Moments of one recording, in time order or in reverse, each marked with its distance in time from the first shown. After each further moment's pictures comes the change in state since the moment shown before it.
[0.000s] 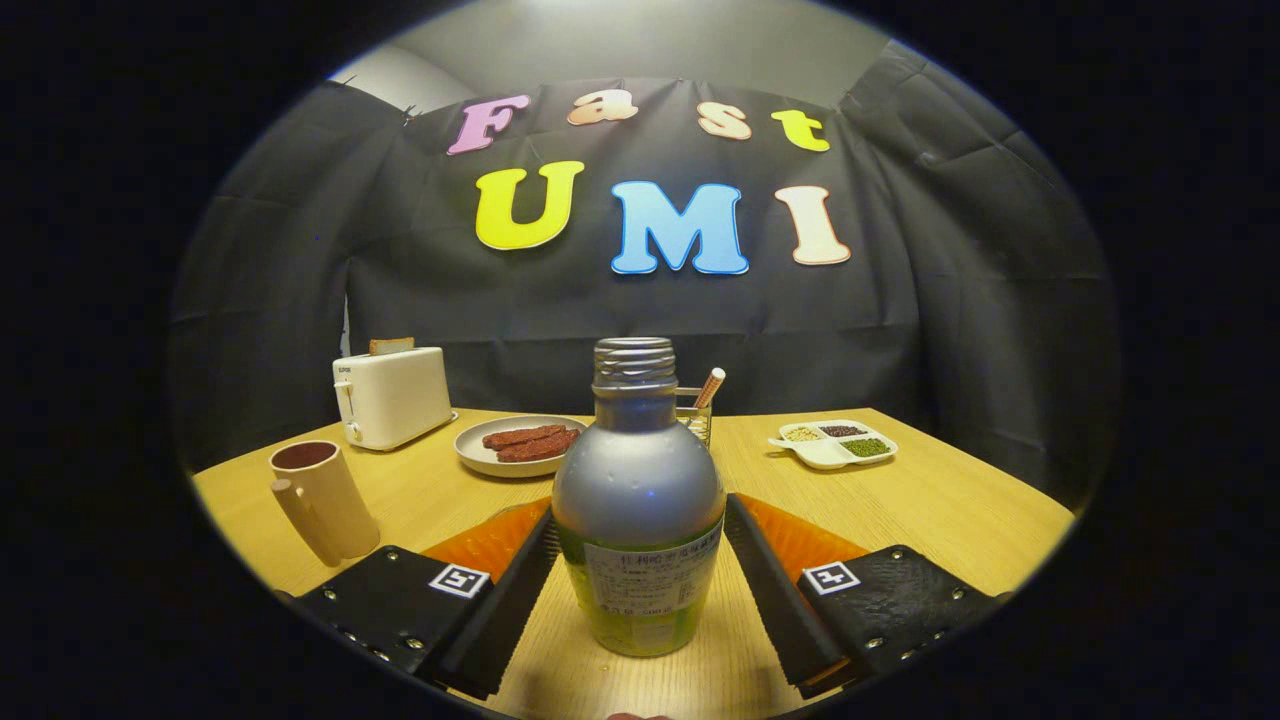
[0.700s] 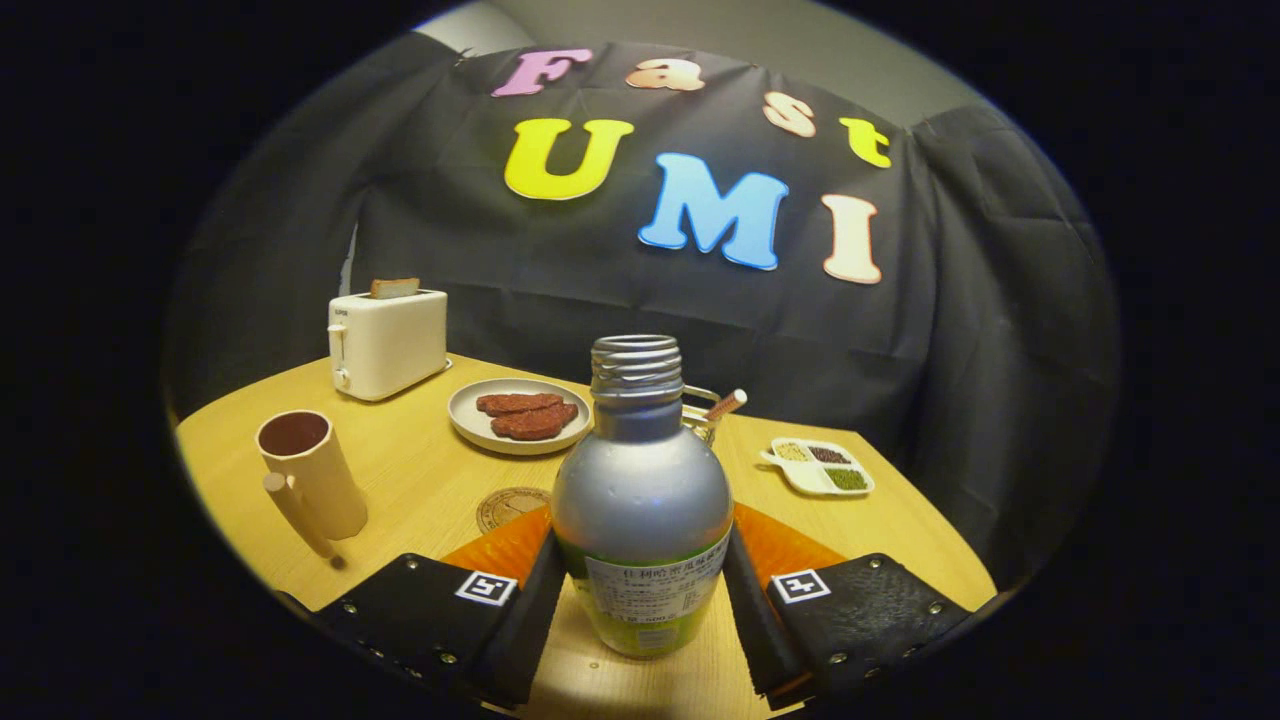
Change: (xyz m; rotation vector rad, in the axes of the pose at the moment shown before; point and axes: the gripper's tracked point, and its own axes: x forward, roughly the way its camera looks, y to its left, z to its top) arm -0.001 0.034 0.042 -0.291 0.127 -0.004
